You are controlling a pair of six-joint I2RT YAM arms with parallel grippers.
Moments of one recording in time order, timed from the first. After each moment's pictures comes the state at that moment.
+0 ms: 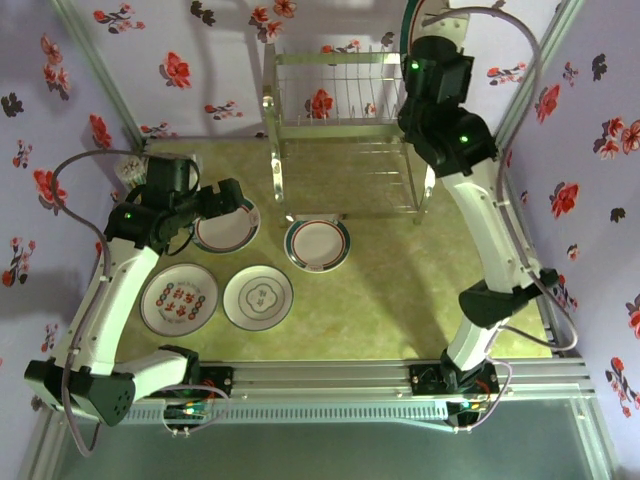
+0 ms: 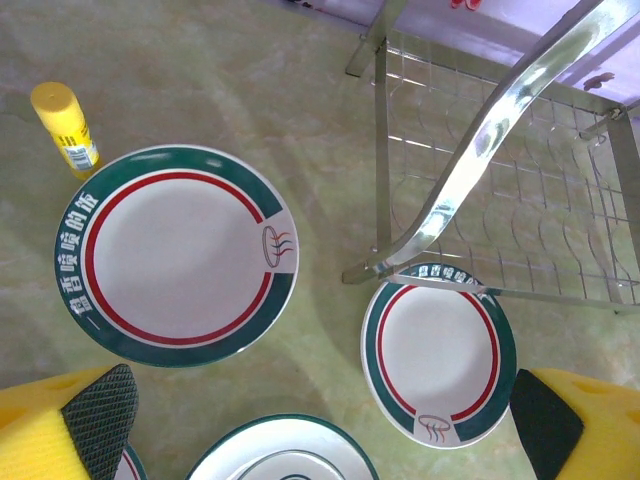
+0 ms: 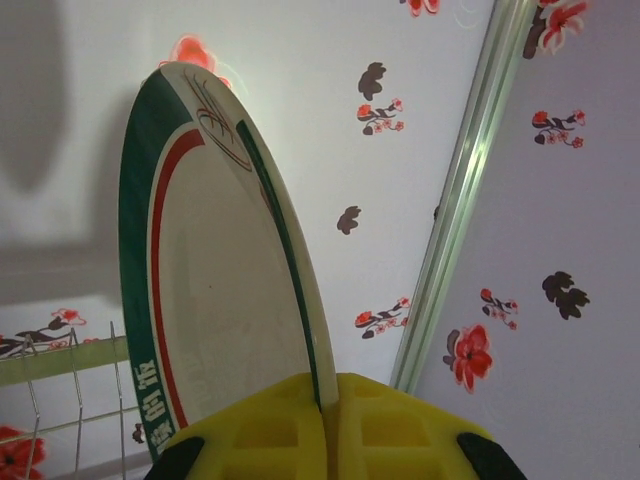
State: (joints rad) left arm -0.30 1.16 1.33 -0.89 -0.02 -0.46; right arm 0.57 1.76 2.35 -0.62 0.96 -0.10
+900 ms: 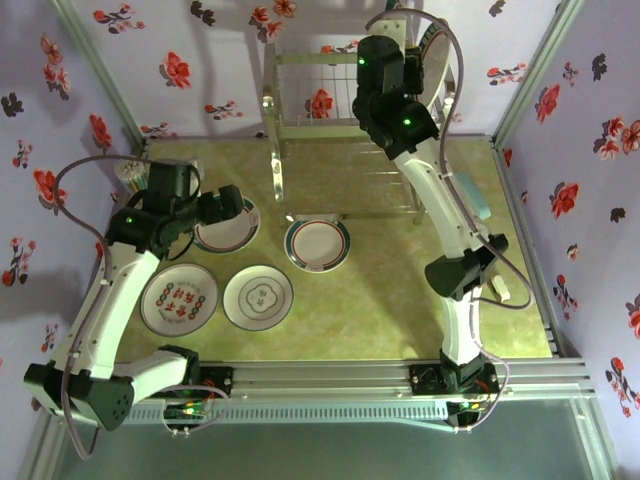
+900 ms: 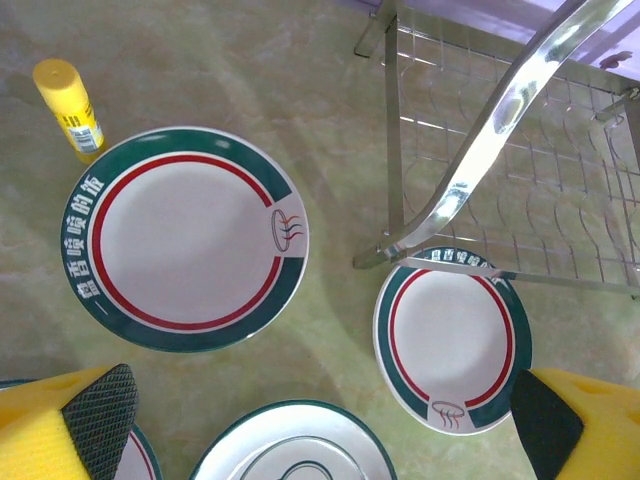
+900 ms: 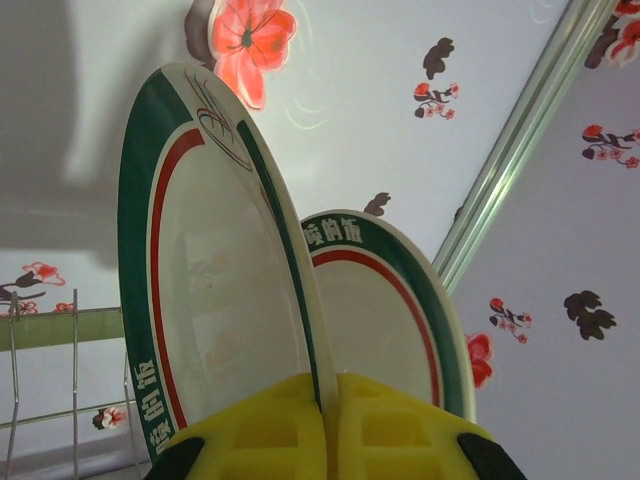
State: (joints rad) left arm -0.30 1.13 1.29 -0.89 -0.02 -0.44; right arm 0.60 2.03 2.52 -0.56 1.04 -0.23
